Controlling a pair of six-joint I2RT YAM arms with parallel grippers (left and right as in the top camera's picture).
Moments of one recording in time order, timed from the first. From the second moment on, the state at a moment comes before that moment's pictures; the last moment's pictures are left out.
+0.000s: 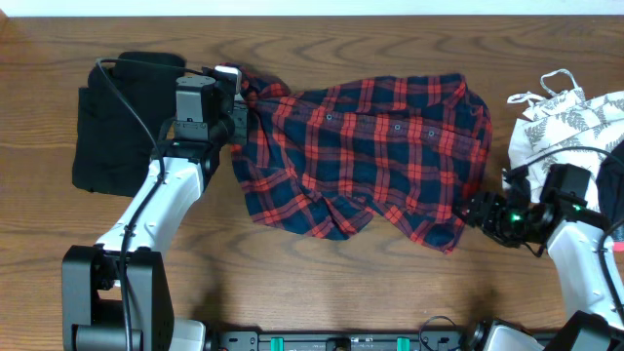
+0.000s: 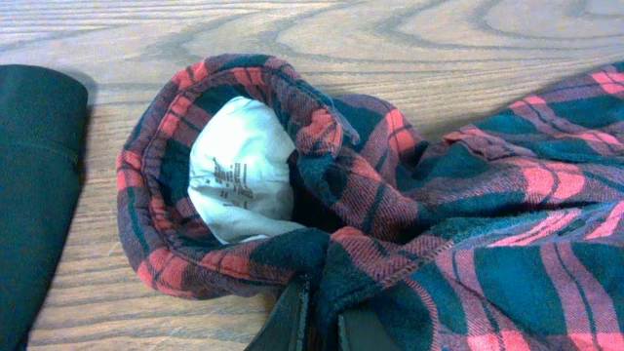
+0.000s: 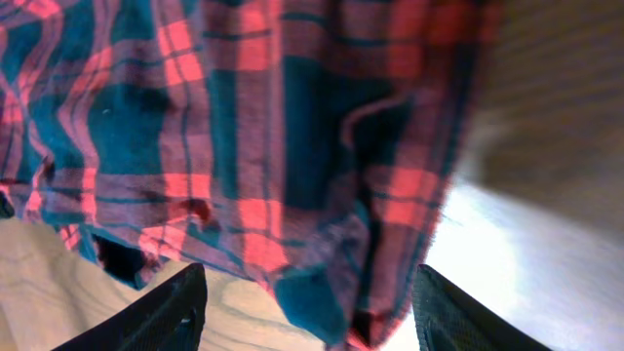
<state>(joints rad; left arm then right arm) -0.10 1.61 0.99 -0.11 0.10 0.01 -0.35 1.33 0.67 -0.71 -0.58 0.10</state>
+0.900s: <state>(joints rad) -0.10 1.61 0.99 -0.12 0.10 0.01 -0.25 1.52 0.67 -0.29 -0.60 0.34</state>
